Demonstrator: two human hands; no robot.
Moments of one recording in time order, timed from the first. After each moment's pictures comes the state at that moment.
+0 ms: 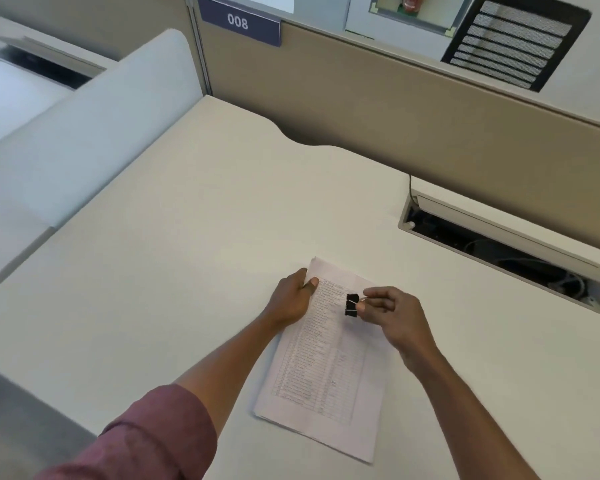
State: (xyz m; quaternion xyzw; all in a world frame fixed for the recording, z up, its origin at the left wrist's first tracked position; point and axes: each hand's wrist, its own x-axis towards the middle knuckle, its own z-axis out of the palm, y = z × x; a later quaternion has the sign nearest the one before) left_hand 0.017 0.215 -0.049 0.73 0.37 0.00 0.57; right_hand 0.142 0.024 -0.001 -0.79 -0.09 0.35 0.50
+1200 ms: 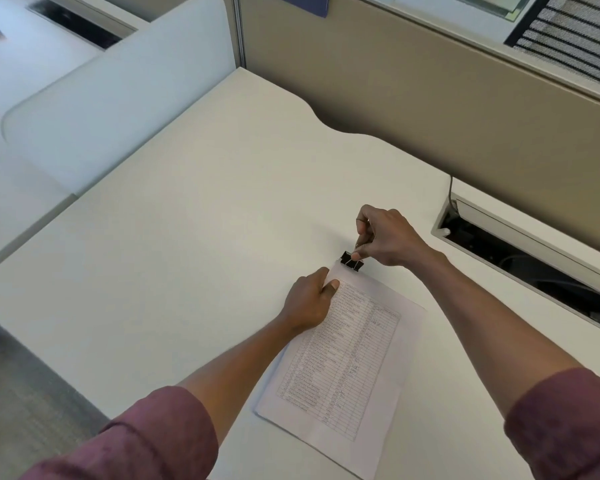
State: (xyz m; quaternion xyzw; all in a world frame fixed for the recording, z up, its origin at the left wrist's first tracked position) left_hand 0.023 0.211 -0.053 0.77 0.38 0.01 0.51; right_hand 0.232 0.176 0.024 -0.80 -0.49 0.30 0.14
